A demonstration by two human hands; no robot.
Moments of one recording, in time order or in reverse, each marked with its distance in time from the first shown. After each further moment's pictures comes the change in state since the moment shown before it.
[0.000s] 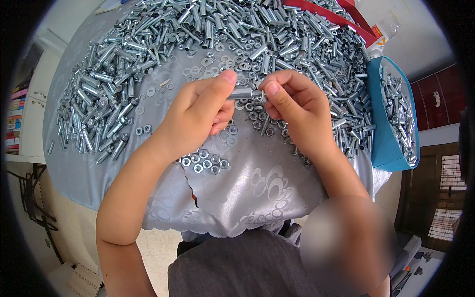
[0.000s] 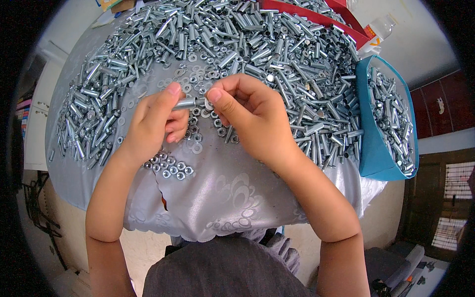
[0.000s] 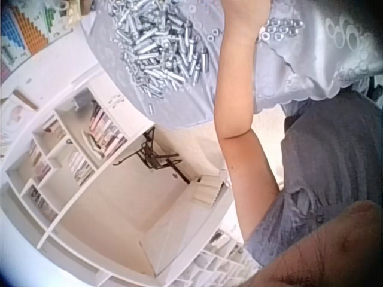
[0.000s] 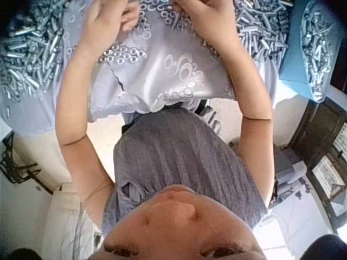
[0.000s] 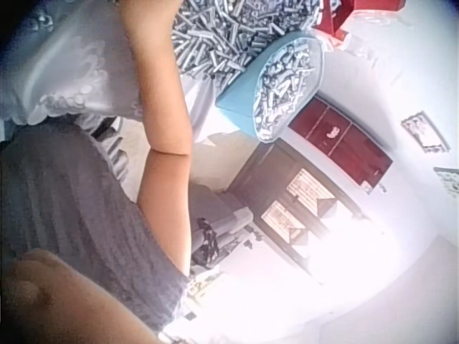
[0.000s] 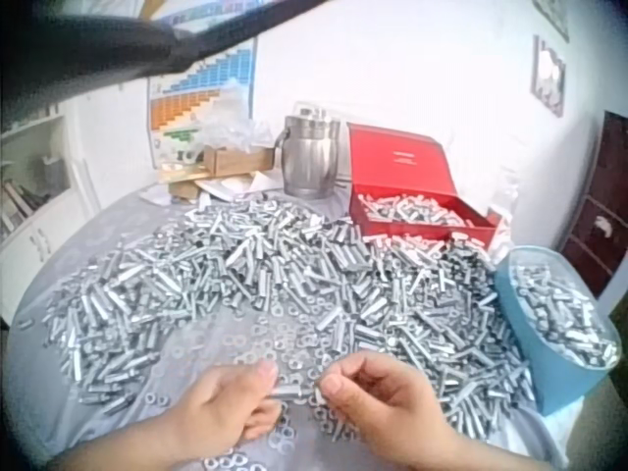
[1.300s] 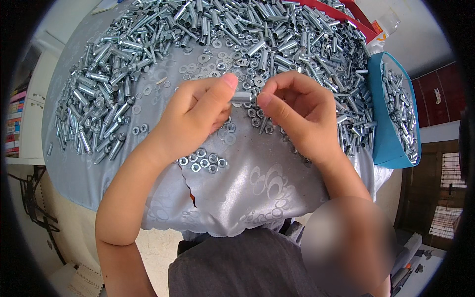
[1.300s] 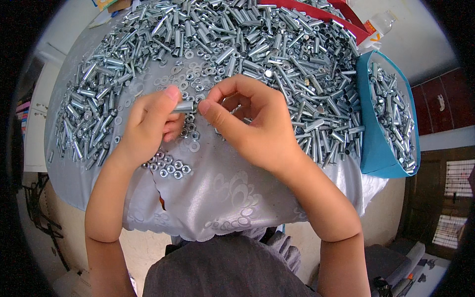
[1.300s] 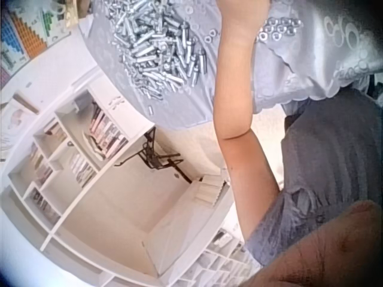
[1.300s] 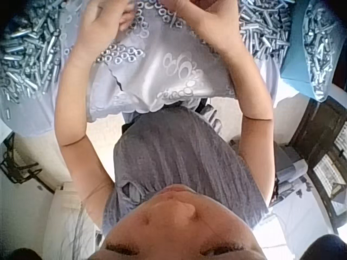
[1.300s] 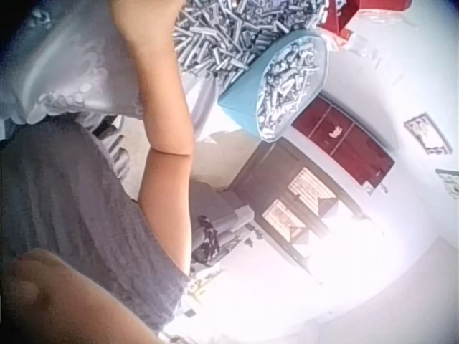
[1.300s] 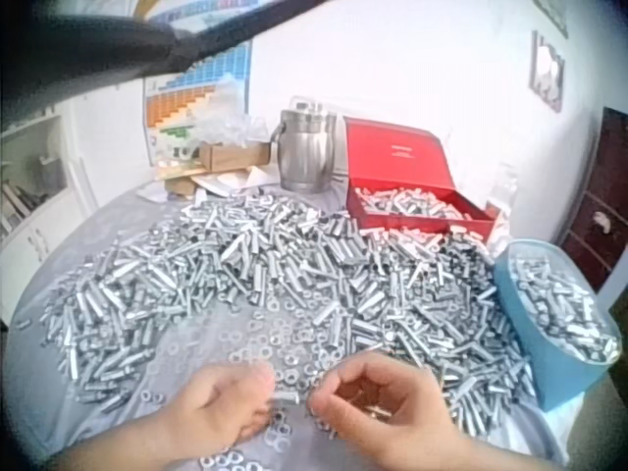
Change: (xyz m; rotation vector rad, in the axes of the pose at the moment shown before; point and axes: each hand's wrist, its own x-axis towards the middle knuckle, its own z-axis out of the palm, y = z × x) left_hand -0.003 -0.001 0.002 0.079 0.005 0.015; right_hand -0.009 -0.007 0.000 -0.147 0.016 -0.023
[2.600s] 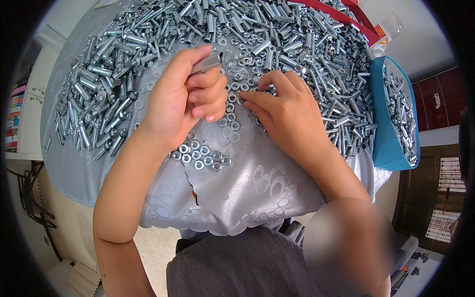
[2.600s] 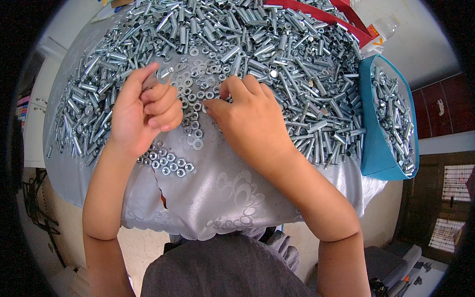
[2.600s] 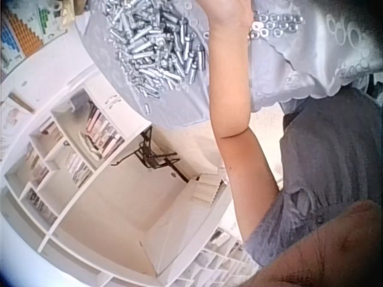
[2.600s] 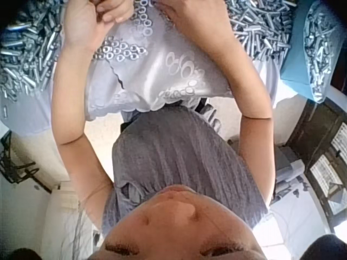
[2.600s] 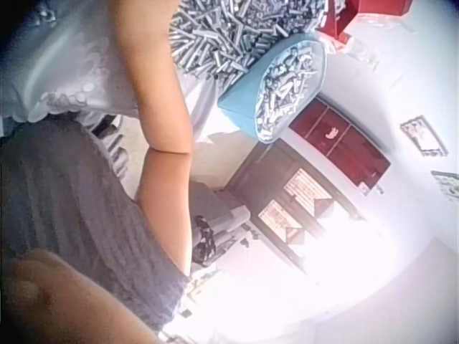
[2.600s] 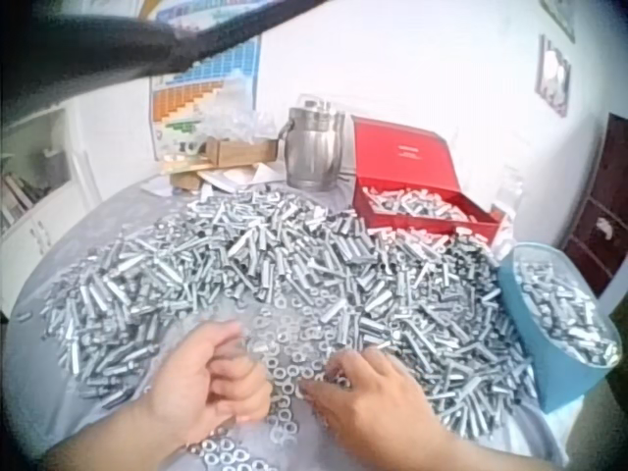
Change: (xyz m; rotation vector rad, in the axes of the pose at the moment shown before) left_hand 0.010 0.002 -0.016 -0.615 -0.103 0.010; right_hand 0.011 0.024 0.003 -1.175 -0.031 -0.579
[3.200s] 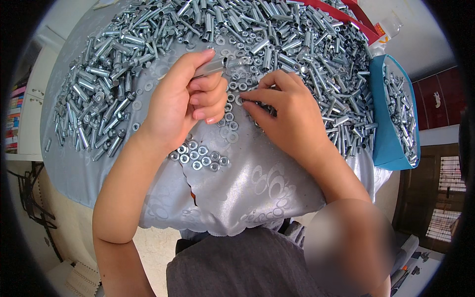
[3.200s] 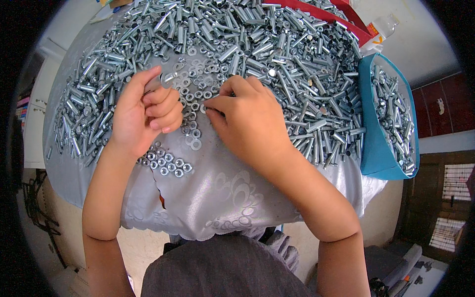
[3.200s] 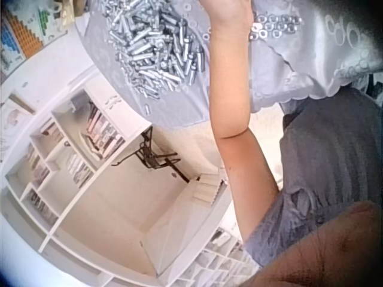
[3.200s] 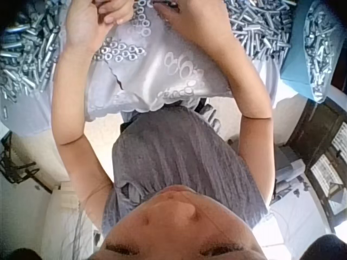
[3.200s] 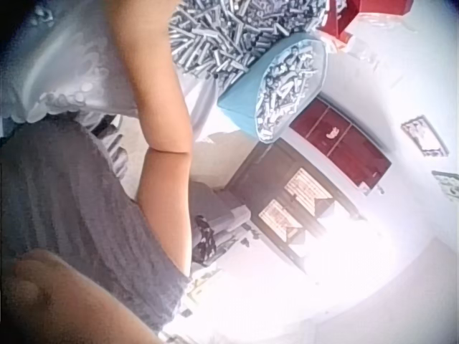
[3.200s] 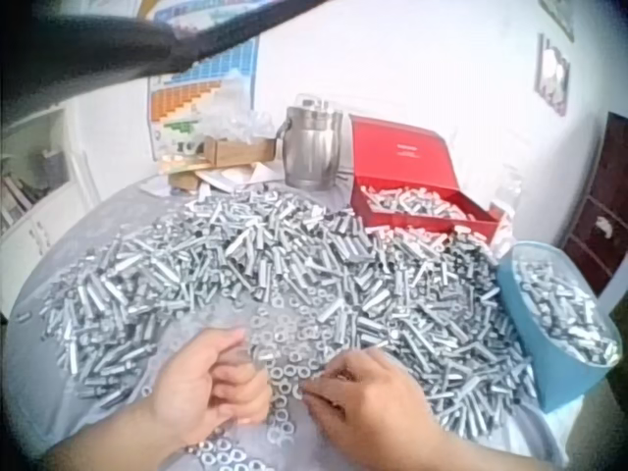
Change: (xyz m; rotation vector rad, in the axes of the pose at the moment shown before) left_hand 0.000 -0.002 0.002 0.050 0.031 -0.045; right_hand 0.001 -0.002 -0.002 0.116 0.018 0.104
